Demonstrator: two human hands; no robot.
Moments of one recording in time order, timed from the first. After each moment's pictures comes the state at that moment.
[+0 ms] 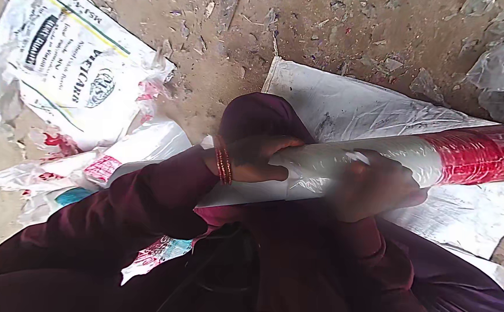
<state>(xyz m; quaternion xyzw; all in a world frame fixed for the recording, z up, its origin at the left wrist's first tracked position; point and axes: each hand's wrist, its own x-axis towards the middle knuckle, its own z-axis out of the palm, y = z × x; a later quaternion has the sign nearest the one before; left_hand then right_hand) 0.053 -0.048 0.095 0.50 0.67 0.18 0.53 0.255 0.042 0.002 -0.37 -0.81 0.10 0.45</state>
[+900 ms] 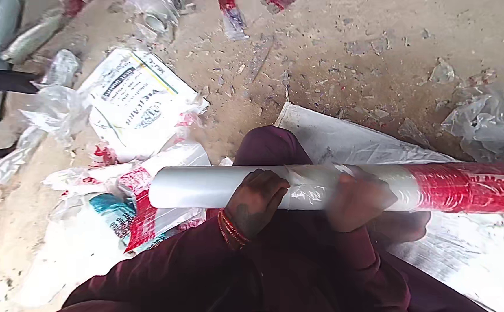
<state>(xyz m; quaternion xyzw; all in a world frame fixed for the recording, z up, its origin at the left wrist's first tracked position) 0.128 -0.101 0.095 0.55 0.79 0.27 0.03 0.249 0.050 0.009 -0.36 -0.80 0.14 0.46</state>
